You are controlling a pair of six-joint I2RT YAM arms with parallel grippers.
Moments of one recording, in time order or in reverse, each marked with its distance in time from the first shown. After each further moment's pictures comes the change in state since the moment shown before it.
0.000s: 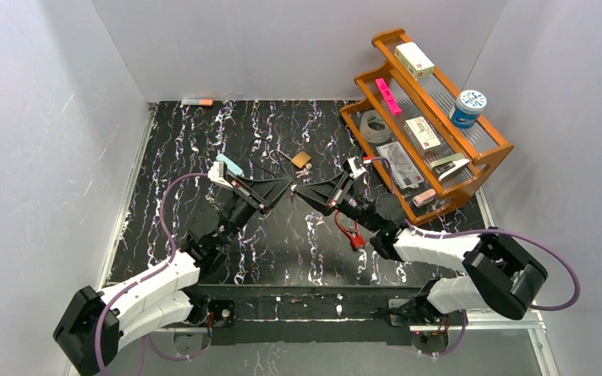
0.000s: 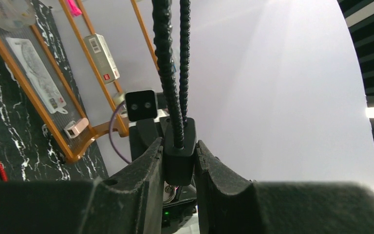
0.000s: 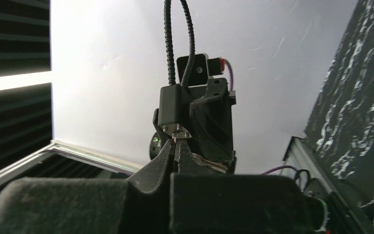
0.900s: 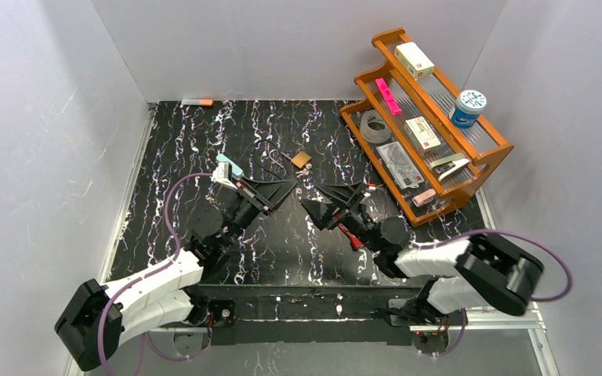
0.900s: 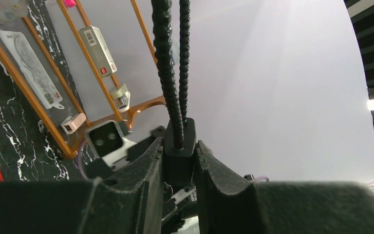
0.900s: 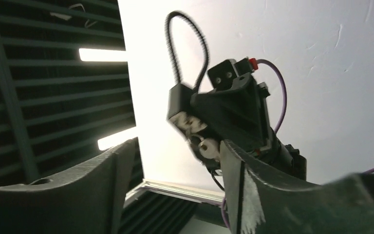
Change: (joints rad) left arm -0.033 0.040 -0.001 0.060 -0.016 0.013; right arm 0.115 0.089 -0.178 0.321 0.280 0.465
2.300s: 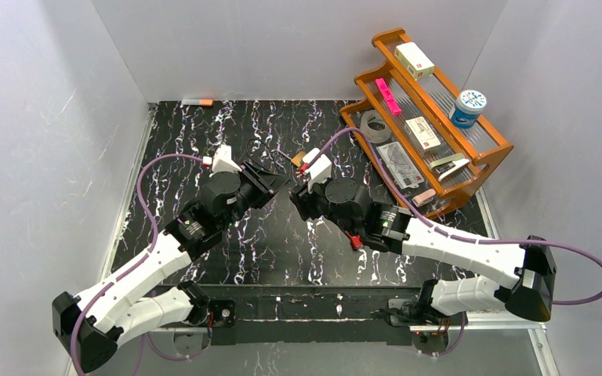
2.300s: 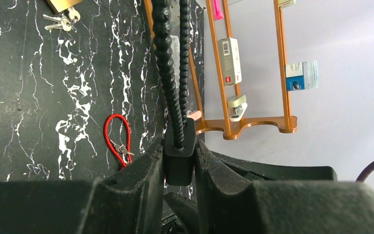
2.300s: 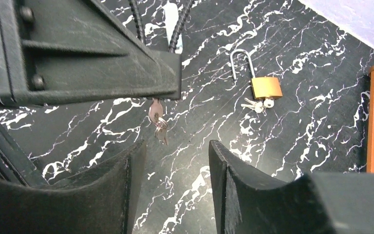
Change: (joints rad) left arm 0.000 -0.017 0.451 -1.041 -0.211 0.154; right arm 0.206 -0.182 0.692 -1.530 0.312 -1.936
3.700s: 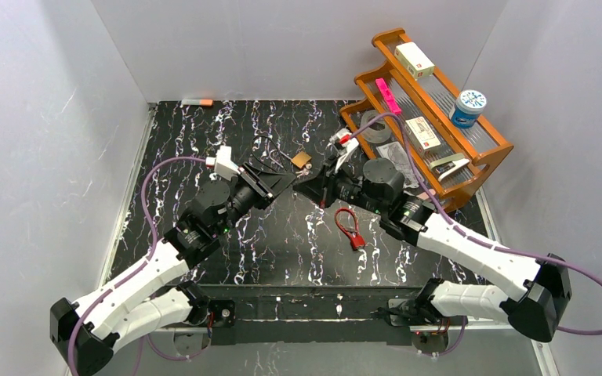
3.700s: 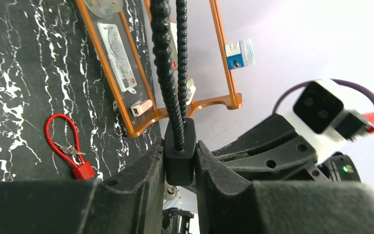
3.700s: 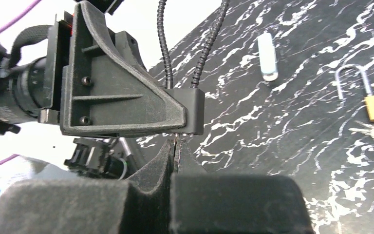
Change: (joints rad) left arm -0.003 -0.060 -0.086 0.215 0.111 -0.029; right arm -0.232 -0.092 -0.069 0.176 -0.505 0.342
